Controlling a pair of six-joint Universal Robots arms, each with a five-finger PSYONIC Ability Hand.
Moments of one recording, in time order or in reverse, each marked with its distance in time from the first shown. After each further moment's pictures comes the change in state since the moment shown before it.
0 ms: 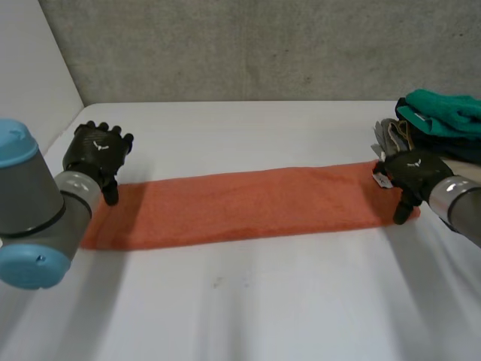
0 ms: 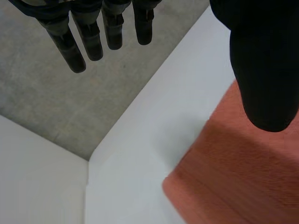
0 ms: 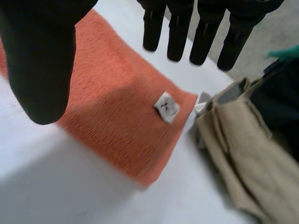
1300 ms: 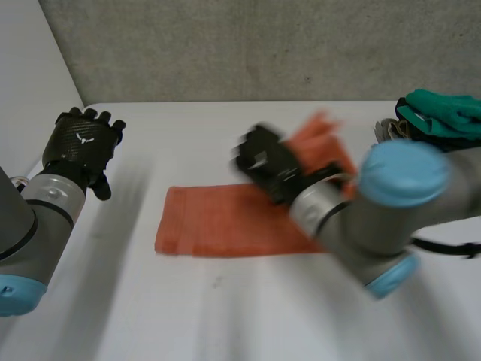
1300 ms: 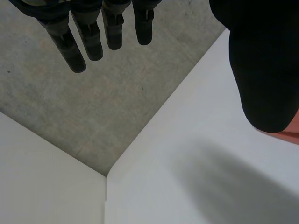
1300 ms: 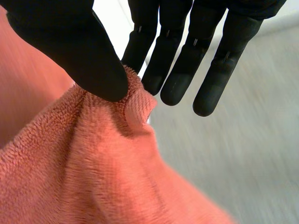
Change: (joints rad) left arm 0.012 0.196 -0.150 0.056 0.026 -0.027; right arm 0.580 0.072 -0.066 -0.430 -0.076 -0.452; left_hand 0.000 0.000 0.000 0.000 0.000; right_hand 0.694 0.770 0.785 0.796 0.750
